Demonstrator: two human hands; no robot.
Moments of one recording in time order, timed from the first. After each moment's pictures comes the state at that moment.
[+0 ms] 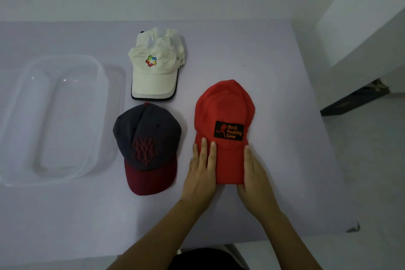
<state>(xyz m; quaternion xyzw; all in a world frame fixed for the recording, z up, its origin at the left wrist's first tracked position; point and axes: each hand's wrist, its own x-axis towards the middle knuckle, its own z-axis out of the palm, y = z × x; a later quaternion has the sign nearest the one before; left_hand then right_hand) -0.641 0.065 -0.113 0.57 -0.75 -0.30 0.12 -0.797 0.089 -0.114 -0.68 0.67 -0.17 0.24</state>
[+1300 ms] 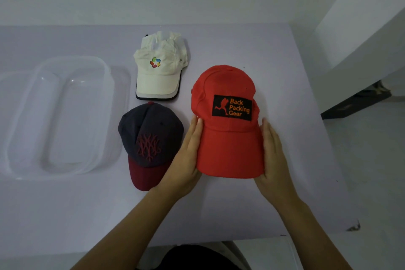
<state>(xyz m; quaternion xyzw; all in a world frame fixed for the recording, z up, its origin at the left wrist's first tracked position) -0.596 0.041 -0.044 0.51 -0.72 -0.39 0.26 -0.798 0.062 -0.035 -0.66 0.60 -0.35 0.30</state>
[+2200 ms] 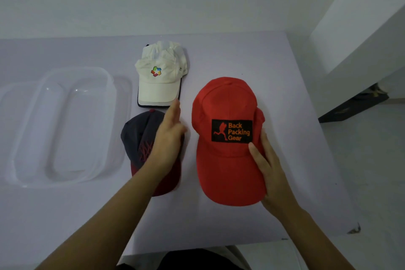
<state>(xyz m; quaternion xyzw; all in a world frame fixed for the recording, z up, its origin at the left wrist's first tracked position) -0.584 -0.009 -0.012 0.57 -0.46 -0.56 0.40 -0.807 0.076 -0.040 -0.71 0.55 -0.32 0.30</state>
